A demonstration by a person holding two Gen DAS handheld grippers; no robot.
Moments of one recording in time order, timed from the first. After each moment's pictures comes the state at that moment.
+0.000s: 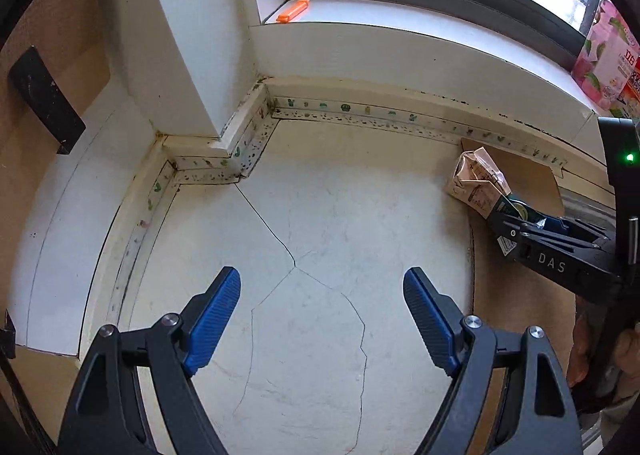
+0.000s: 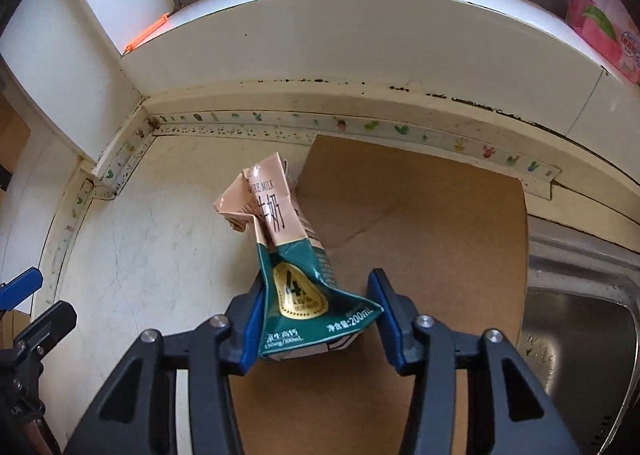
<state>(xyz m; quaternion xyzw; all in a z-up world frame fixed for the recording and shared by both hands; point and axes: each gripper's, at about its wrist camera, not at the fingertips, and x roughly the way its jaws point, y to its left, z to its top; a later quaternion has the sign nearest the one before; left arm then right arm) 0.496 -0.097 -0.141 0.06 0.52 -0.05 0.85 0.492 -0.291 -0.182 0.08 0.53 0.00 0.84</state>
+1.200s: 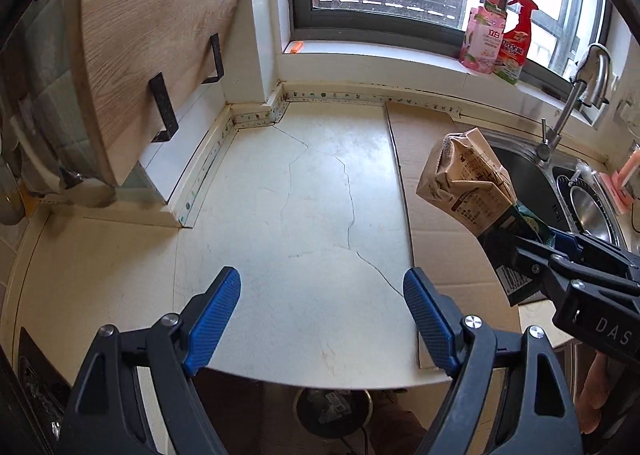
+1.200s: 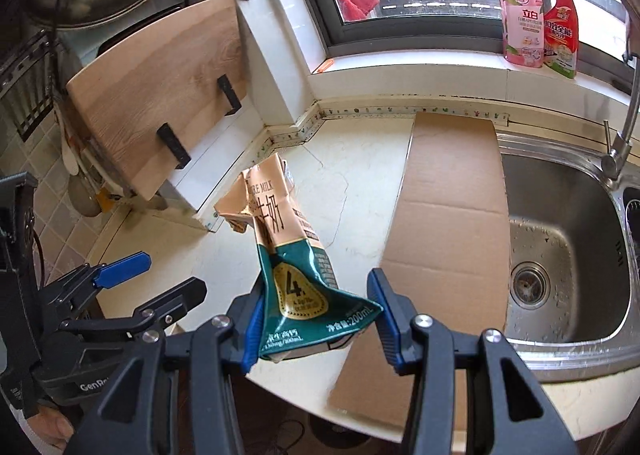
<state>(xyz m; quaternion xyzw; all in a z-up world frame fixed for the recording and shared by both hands) 0.195 -0.006 -0.047 0.06 0.45 -0.12 0.89 0.174 -0.157 -0.047 0.12 0.43 0.07 0.89</state>
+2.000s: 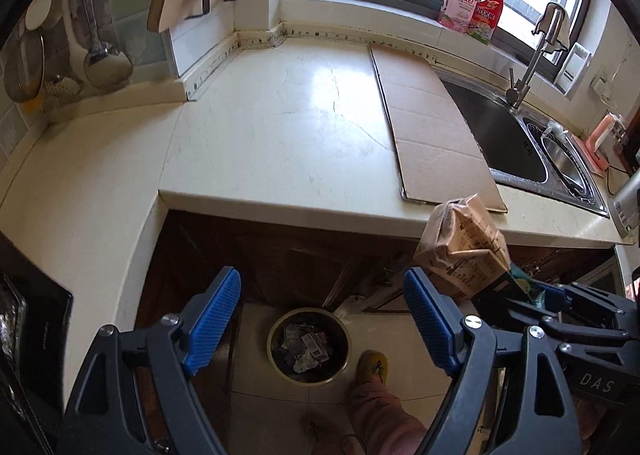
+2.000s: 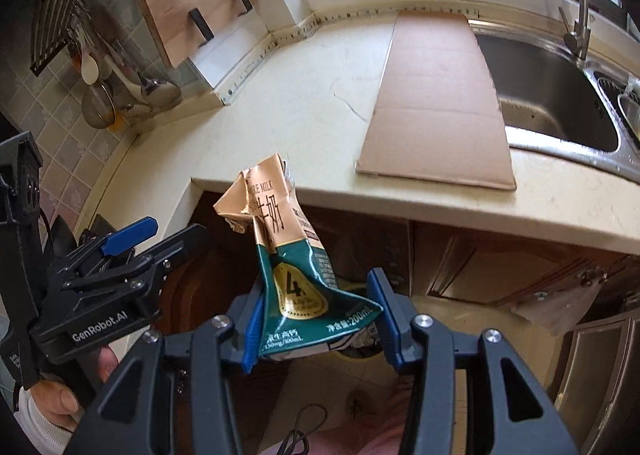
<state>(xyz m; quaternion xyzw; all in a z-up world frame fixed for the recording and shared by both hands) 0.042 0.060 -0.131 0.02 0.48 -0.14 0.87 -0.001 -0.103 -0.129 0.15 0.51 0.06 0.84</state>
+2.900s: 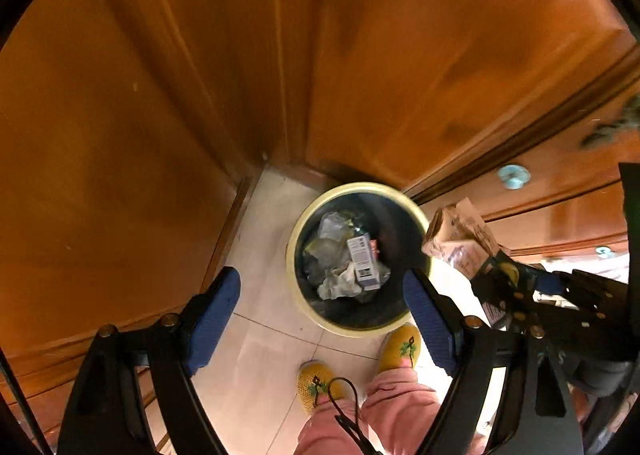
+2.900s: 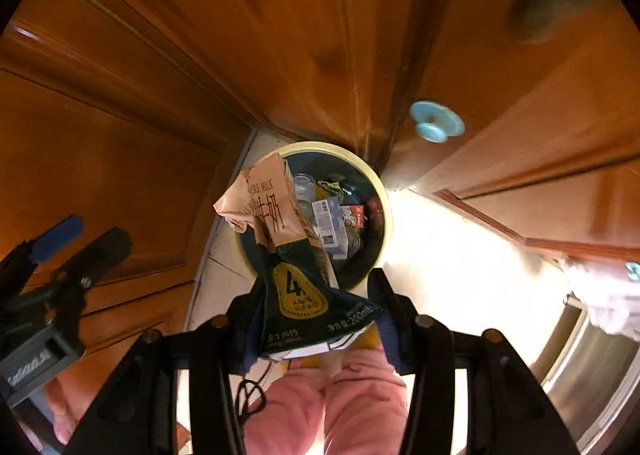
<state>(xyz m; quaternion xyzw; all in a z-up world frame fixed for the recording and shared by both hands) 0.042 0.127 -0.519 -0.04 0.63 -0.02 0.77 0.056 -0.045 -0.524 0.03 0.70 0.06 0.71</state>
